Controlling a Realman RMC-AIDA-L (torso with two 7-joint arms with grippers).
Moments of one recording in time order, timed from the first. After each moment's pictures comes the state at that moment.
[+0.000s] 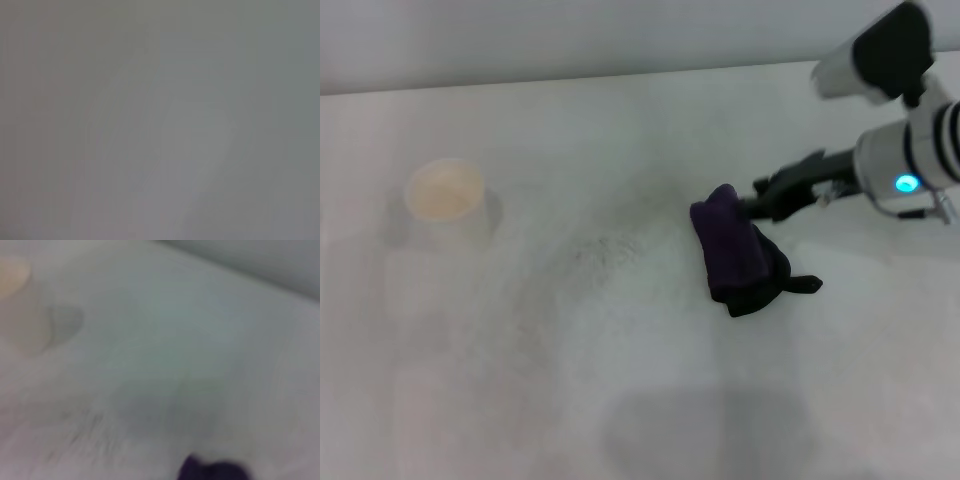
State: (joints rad) left arm -0.42 -2.08 2.82 0.11 -1.60 1.20 -0.33; right arm 0.46 2.01 -1.41 -1.06 0.88 1.04 -0.82
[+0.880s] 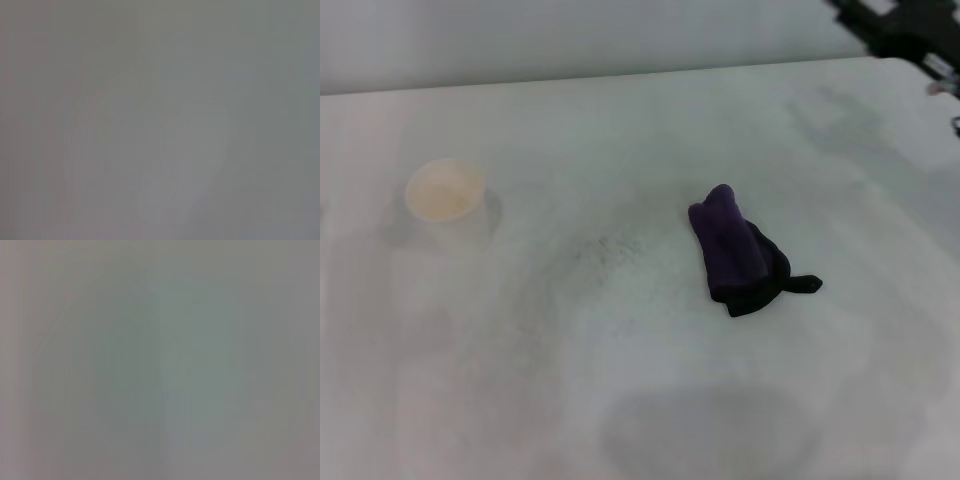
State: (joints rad) left arm -0.43 -2.08 2.82 0.10 -1.60 1.22 -0.33; right arm 0.35 2.01 -1.17 -0.60 2.35 0.99 -2.18
